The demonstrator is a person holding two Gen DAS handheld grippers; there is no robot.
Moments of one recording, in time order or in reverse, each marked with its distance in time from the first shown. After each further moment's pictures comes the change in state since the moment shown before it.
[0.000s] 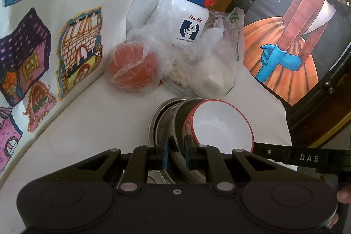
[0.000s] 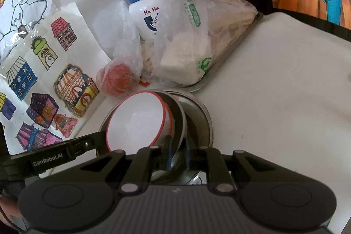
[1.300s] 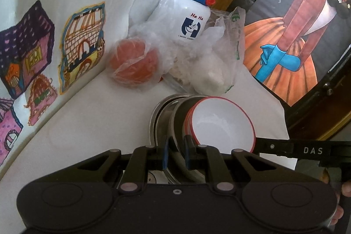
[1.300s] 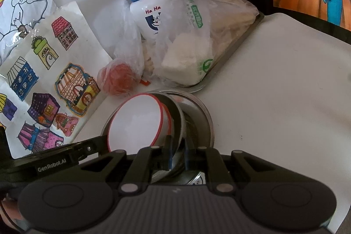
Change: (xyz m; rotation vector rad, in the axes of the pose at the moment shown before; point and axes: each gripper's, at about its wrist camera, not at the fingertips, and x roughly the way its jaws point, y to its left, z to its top) left arm -0.002 0.003 -0.003 -0.018 0.010 -0.009; right arm -0.002 -0.001 0.007 0.006 0.044 0.005
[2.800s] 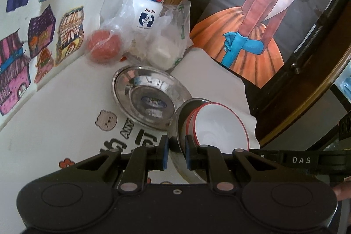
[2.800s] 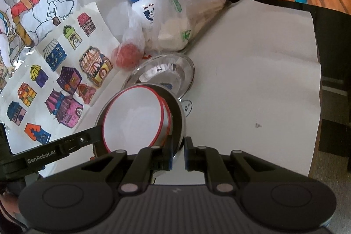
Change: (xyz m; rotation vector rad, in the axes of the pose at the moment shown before) left arm -0.092 -0.051 -0.074 0.084 -0.007 -0.103; right arm -0.105 0.000 -0.104 0.087 -0.045 -0.001
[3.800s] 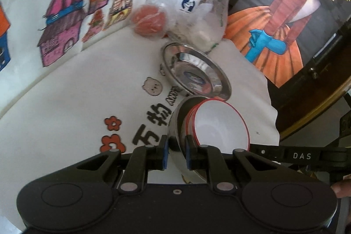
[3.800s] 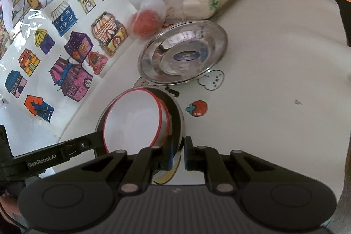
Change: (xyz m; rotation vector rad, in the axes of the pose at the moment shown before) left arm -0.023 0.052 -0.039 -0.110 0.047 0.068; right arm 0.033 0.028 -0.022 -0.041 0.101 0.033
